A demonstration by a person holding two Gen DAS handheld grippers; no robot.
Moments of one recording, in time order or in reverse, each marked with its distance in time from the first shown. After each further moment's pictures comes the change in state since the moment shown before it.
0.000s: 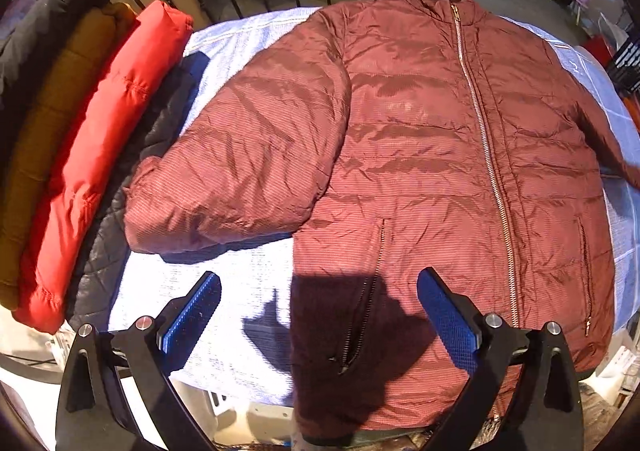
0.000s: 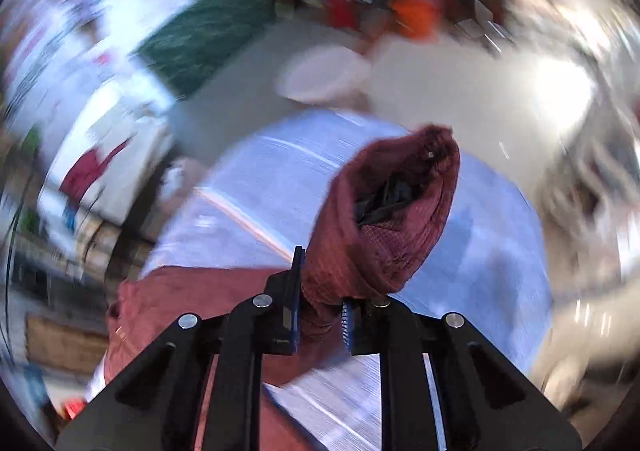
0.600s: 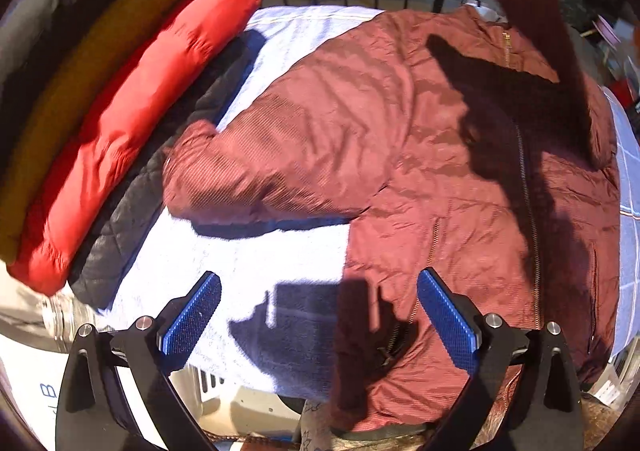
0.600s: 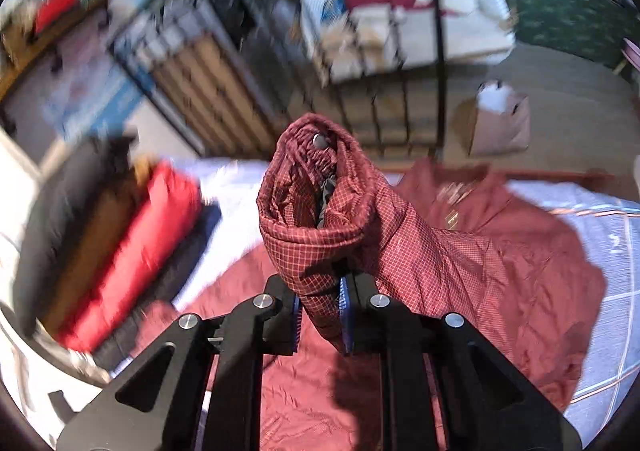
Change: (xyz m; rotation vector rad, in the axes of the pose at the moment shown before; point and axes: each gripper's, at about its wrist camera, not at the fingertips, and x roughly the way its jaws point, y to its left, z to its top) left arm 0.002 0.059 -0.022 -0.159 0.010 0.016; right arm 0.058 0.427 -0.255 -0.830 0.384 0.496
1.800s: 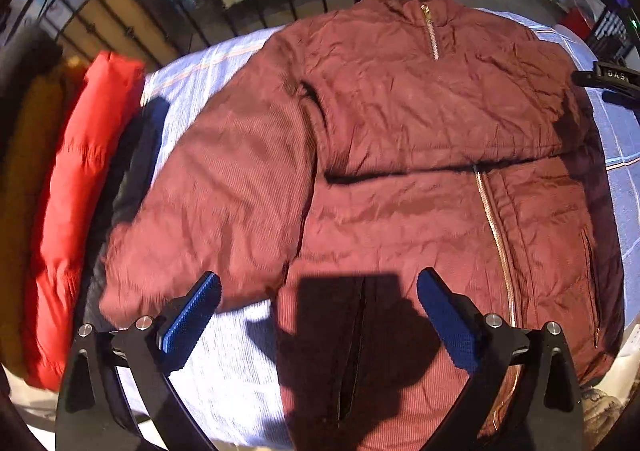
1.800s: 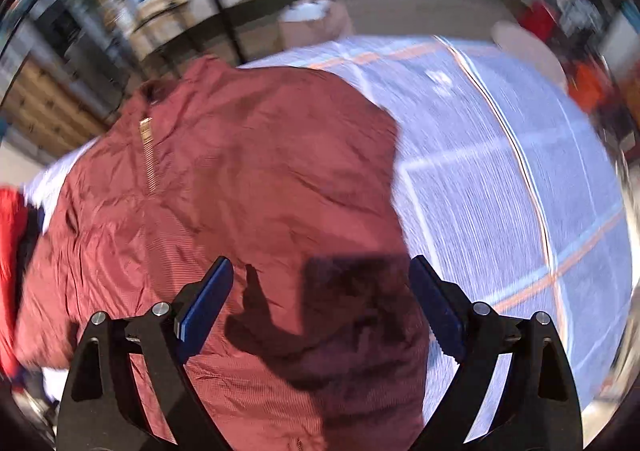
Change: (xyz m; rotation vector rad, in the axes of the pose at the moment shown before) left arm 0.023 -0.103 0.057 0.296 -0.055 -0.031; right arm -0.024 -0.240 -0.098 0.247 0.099 -0.365
